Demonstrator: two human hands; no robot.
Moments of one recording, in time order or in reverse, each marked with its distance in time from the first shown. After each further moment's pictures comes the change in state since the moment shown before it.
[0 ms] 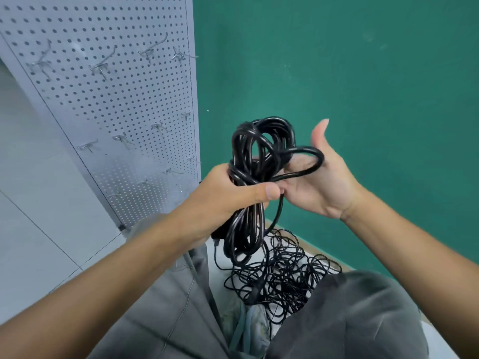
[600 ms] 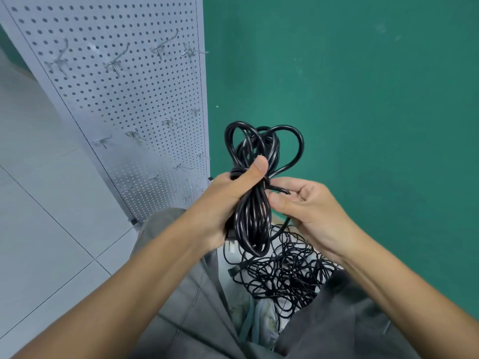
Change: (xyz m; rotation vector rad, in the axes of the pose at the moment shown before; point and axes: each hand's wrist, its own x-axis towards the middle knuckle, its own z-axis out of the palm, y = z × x) left_hand -0.010 -0.013 0.006 -0.292 0.152 -0.305; right_hand -0.028 0.047 0.042 -0.107 0.366 -0.147
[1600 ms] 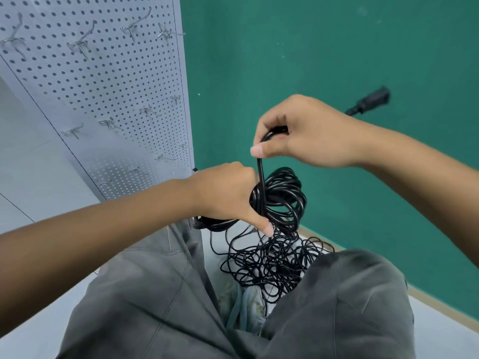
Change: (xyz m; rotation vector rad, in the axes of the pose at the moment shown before) left_hand 0.049 0.004 0.000 1.607 -0.267 0.228; right_hand 0.040 -0.105 -0.009 -1.221 -0.212 -0.212
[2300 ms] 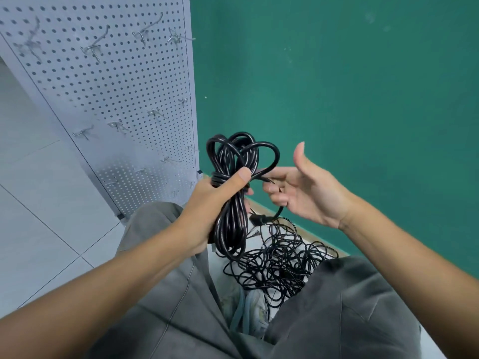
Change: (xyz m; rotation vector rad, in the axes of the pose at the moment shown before) left_hand -0.049 0.006 0.033 -1.511 0.428 -0.289; right_hand -0.025 0.052 0.088 1.353 -0.206 0.223
